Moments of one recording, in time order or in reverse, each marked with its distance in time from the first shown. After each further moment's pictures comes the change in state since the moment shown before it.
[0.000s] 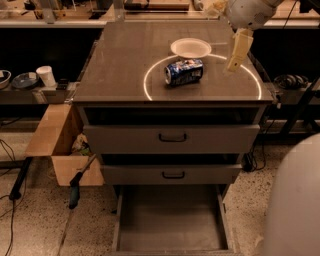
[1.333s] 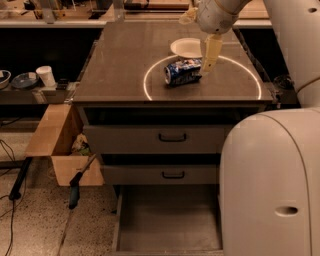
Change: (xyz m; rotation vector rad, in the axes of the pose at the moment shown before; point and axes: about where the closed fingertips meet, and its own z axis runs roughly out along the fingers) arm -0.010 -0.044 0.068 -0.033 0.029 -0.088
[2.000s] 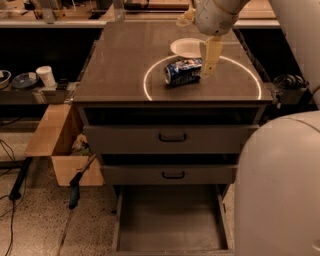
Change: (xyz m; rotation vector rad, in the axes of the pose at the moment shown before) arm -0.015 0.019 -0.007 -0.023 0.021 -0.027
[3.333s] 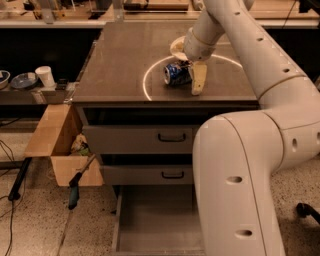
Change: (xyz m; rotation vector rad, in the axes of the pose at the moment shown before) arm 0.059 -0.021 0.121 -0.095 0.033 0.029
